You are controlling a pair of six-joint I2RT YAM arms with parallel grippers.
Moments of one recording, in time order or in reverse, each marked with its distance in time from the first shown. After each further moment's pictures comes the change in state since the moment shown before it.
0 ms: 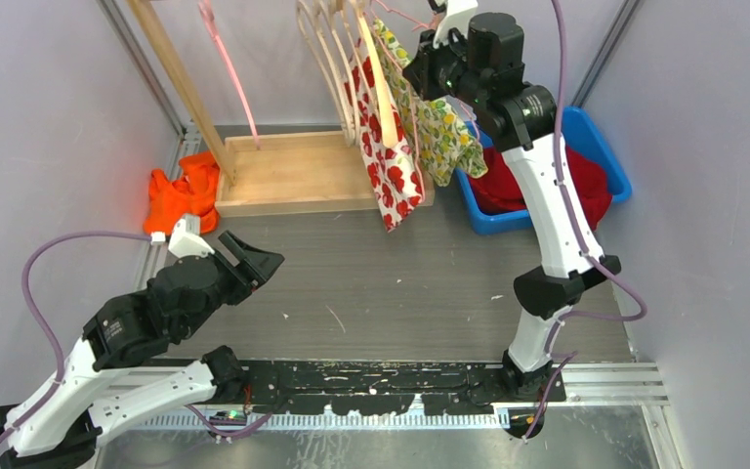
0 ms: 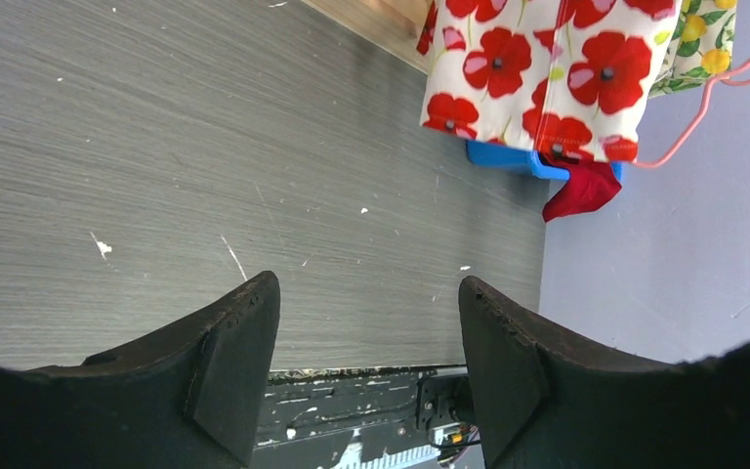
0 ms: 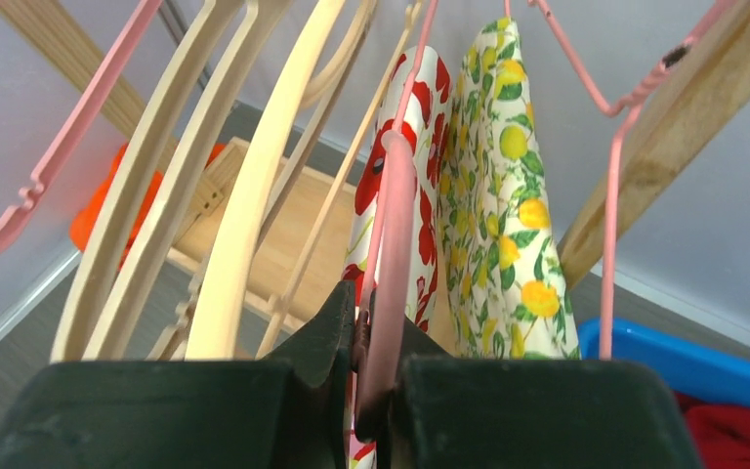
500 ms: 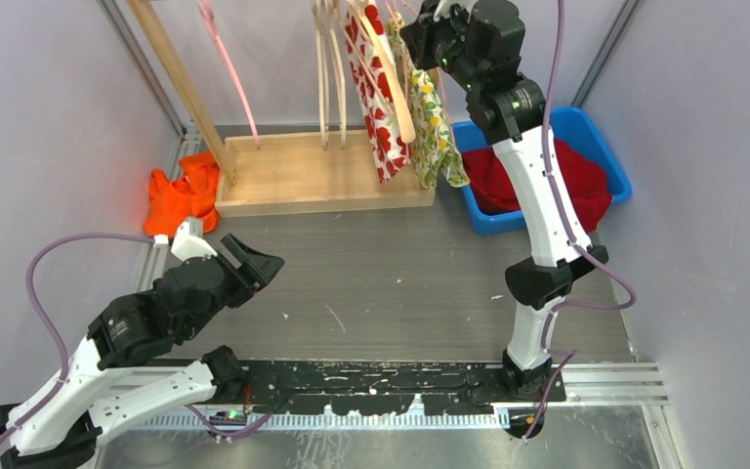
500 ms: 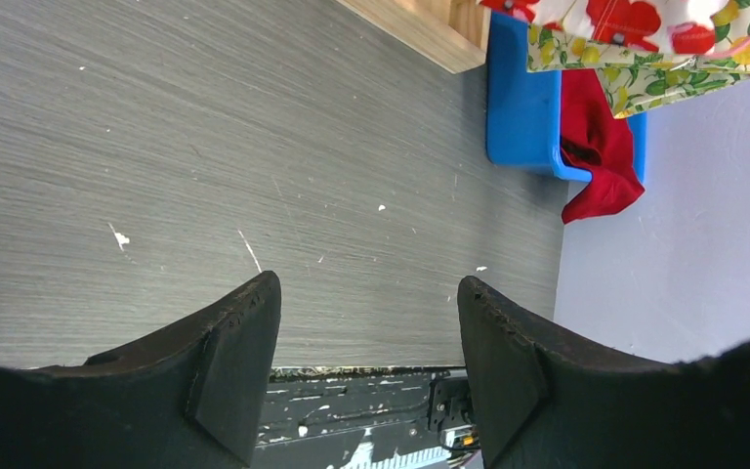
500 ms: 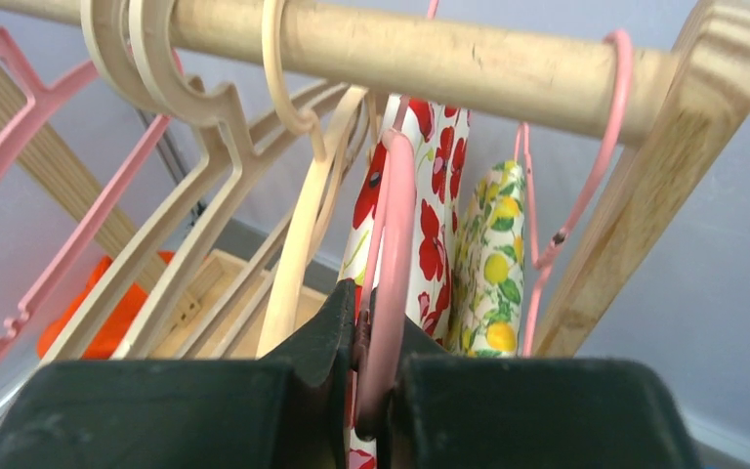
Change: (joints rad) left arm 0.000 0.000 -0.027 -0.020 -0.006 -0.016; right arm 0.000 0.095 0.098 0.209 0.056 -0.013
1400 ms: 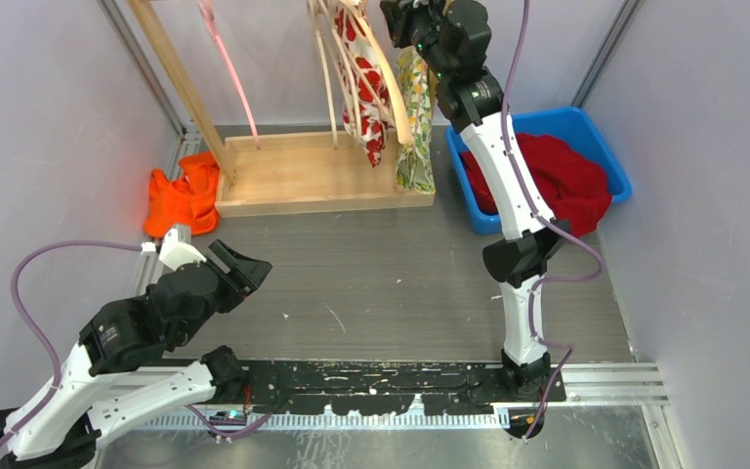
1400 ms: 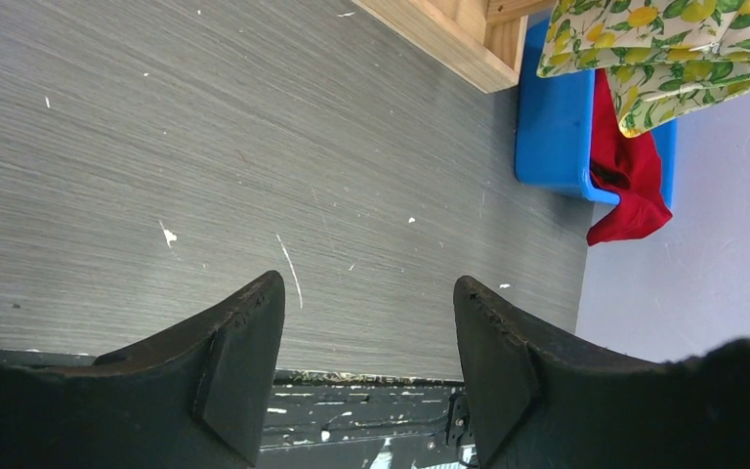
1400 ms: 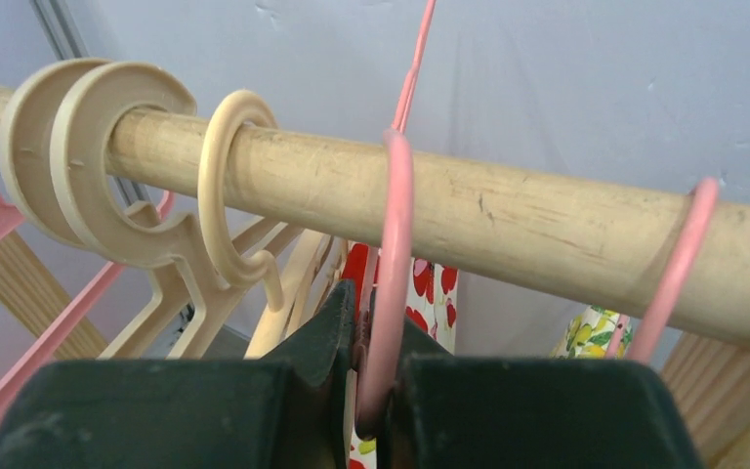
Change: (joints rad) left arm 0.000 -0.037 0.003 -0.093 -0.053 -0.036; right arm -0.005 0.227 0.105 0.345 0.001 0.020
